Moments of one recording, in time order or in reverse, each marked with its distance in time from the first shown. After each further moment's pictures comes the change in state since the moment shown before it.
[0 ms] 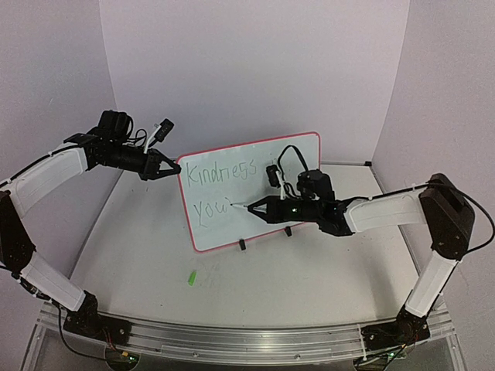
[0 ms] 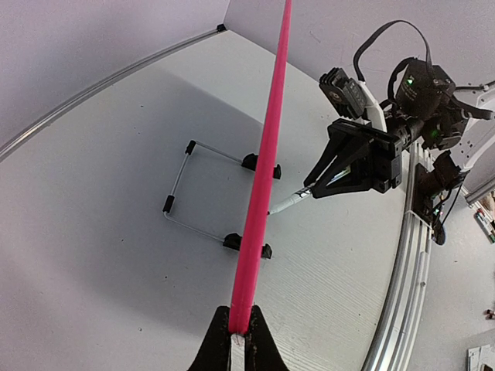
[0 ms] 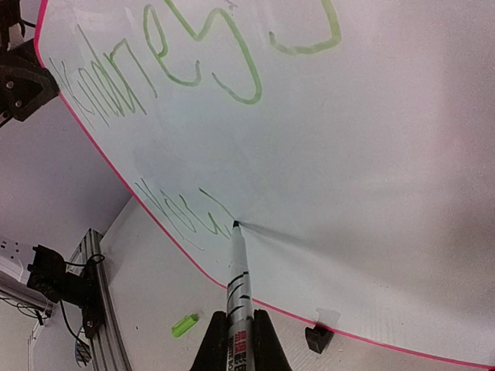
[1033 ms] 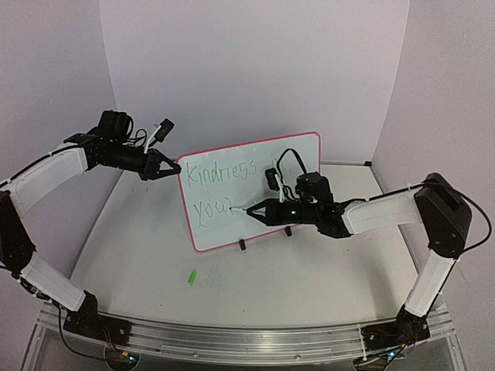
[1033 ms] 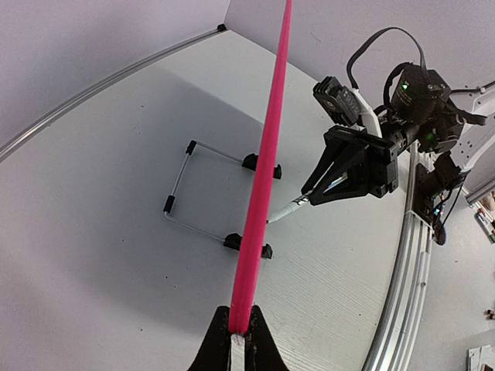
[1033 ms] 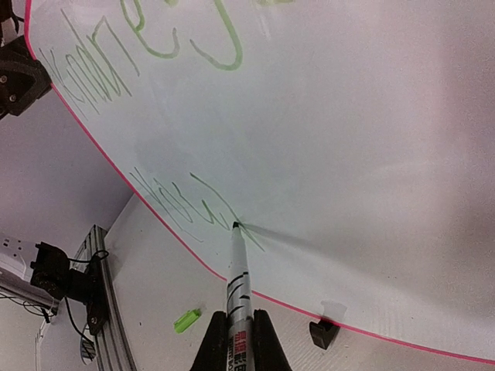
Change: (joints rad) left arm -0.001 0.000 0.000 0.000 -0.002 0.000; right arm -0.001 0.026 -0.008 0.027 -0.024 0.027
